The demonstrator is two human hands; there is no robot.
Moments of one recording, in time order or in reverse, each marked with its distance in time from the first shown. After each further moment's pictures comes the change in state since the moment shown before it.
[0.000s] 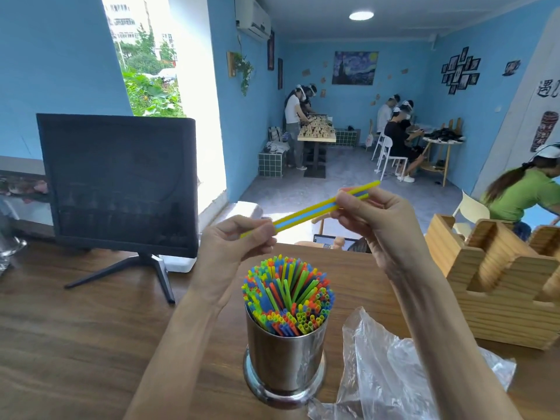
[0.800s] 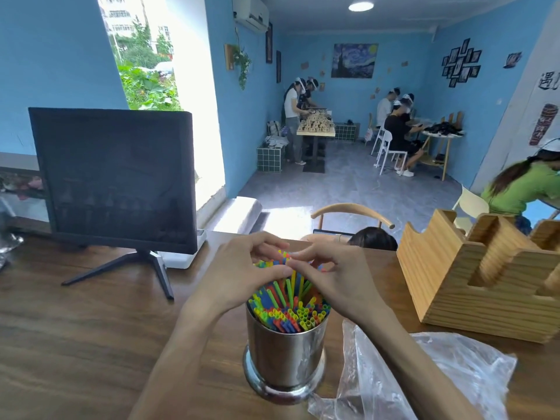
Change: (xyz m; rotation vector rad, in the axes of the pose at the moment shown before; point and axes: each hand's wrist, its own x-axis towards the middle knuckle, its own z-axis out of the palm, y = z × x) left_hand -0.001 -0.019 -0.015 0.840 -0.269 -0.002; right_hand -0.027 0.089 0.002 -0.791 -0.140 -0.386
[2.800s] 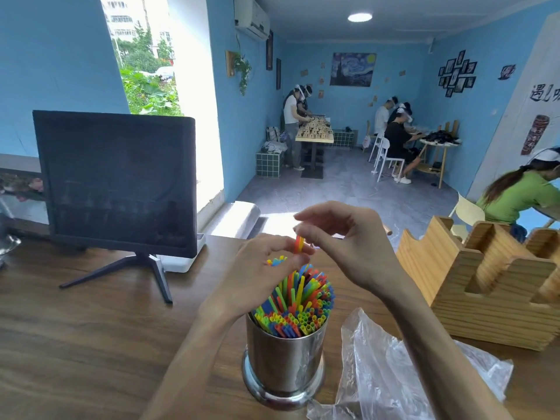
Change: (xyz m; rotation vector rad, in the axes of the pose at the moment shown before) left_hand 0.002 0.020 0.015 -0.031 0.044 0.172; right_hand 0.038 -0.045 -0.039 0.210 -0.093 0.010
